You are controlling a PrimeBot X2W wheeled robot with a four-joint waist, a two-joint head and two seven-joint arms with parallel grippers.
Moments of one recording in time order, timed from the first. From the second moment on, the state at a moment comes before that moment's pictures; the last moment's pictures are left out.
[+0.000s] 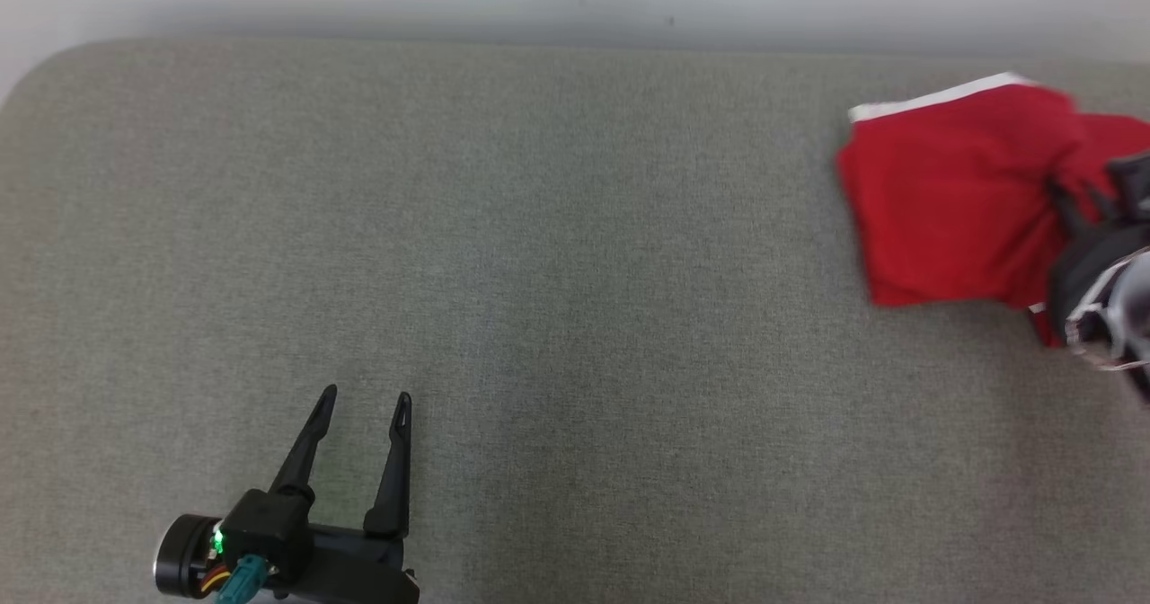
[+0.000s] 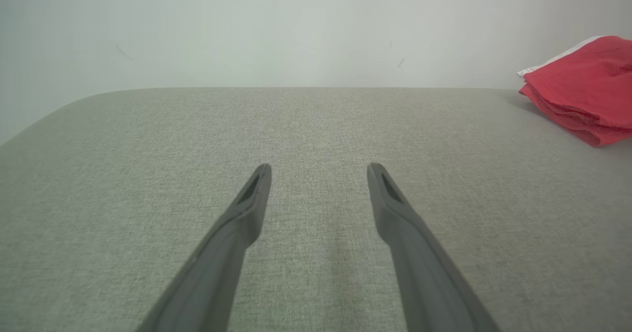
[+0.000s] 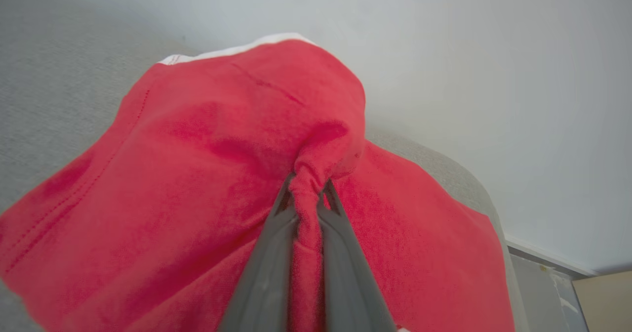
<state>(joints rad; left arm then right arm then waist) -0.15 0.07 -0.11 0.23 -0.13 -0.13 -0.26 -0.97 -0.56 0.69 1.13 0.48 0.13 -0.15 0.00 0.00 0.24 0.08</state>
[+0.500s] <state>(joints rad) -0.16 0.11 -0.10 0.17 -0.12 -0.13 -0.26 -1.10 -0.77 0.79 1.11 0.53 0.13 -0.05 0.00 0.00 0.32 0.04</state>
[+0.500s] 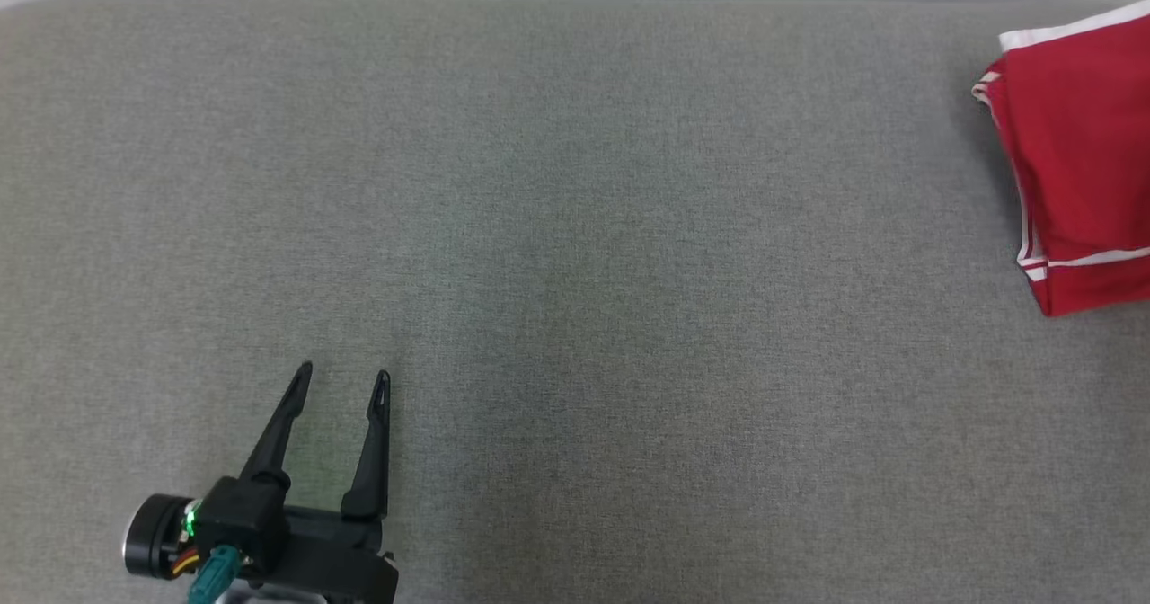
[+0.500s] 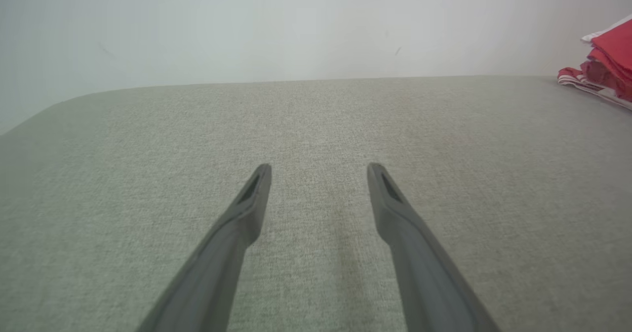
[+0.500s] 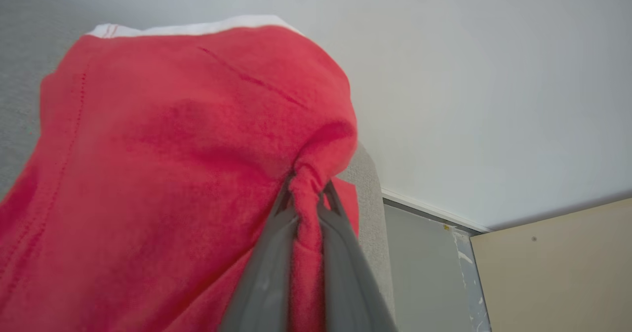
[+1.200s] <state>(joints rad) -0.17 0.12 -0.09 0.16 -0.12 -0.13 -0.26 -1.15 -0.79 0.81 1.21 0.53 0.13 -0.05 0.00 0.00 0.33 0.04</state>
